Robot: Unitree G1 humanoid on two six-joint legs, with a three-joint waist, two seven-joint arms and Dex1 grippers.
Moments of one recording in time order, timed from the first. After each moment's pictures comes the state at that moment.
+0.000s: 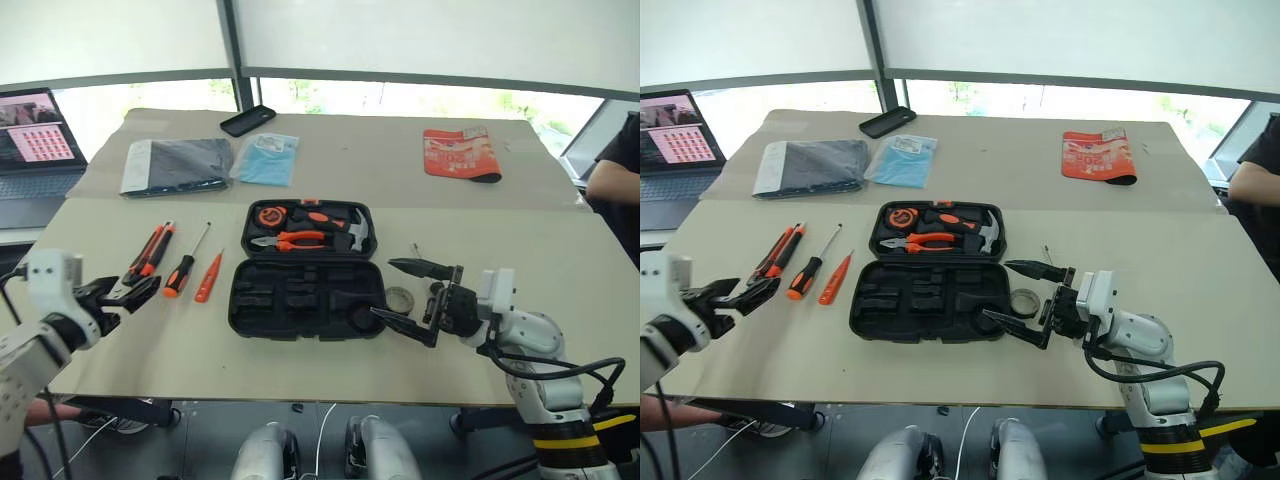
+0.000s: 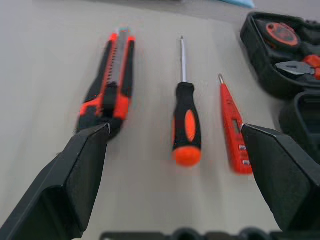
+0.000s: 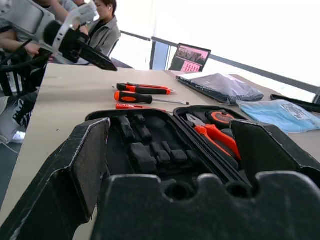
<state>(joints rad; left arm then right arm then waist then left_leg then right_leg) -0.04 0.78 0.51 -0.25 -0.82 0.92 -0.29 -0.14 -0.50 -0.03 -0.16 0.51 -0.10 1.08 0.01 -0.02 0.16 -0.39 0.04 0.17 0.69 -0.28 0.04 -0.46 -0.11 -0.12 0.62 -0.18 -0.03</state>
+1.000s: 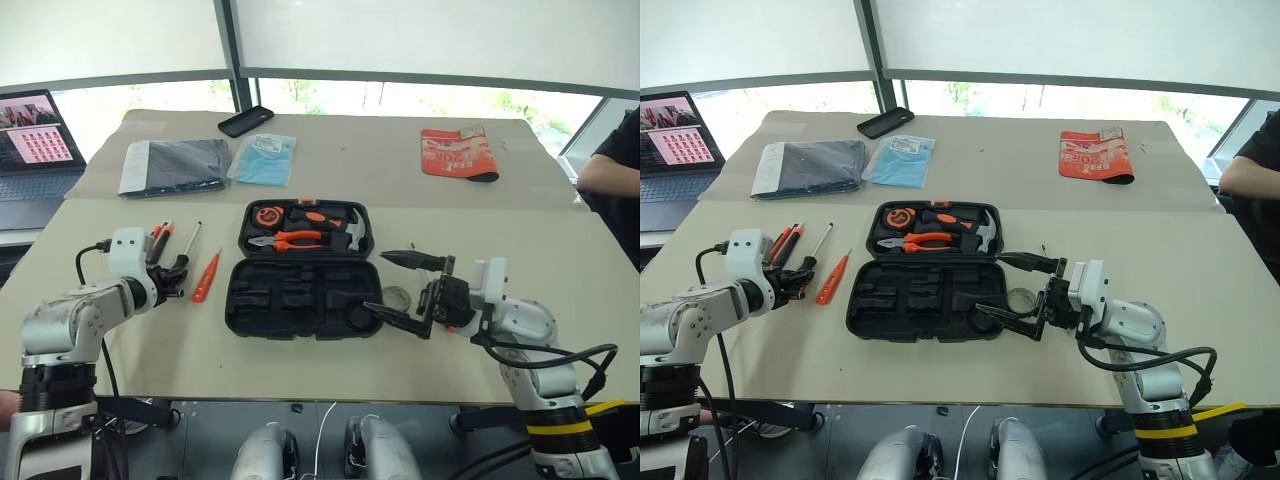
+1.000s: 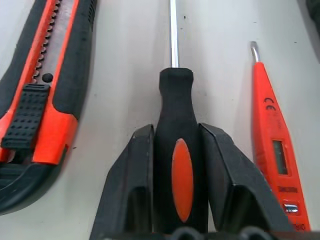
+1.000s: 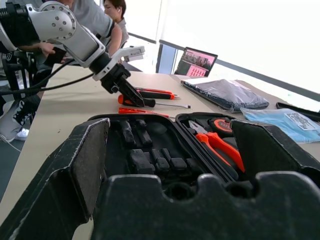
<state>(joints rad) -0.37 0.70 0.27 0.04 -0.54 1.02 -0.27 -0.20 -0.50 -0.01 -0.16 0.51 -0.08 1.09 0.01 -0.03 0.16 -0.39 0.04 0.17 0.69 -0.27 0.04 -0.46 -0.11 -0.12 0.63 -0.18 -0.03</state>
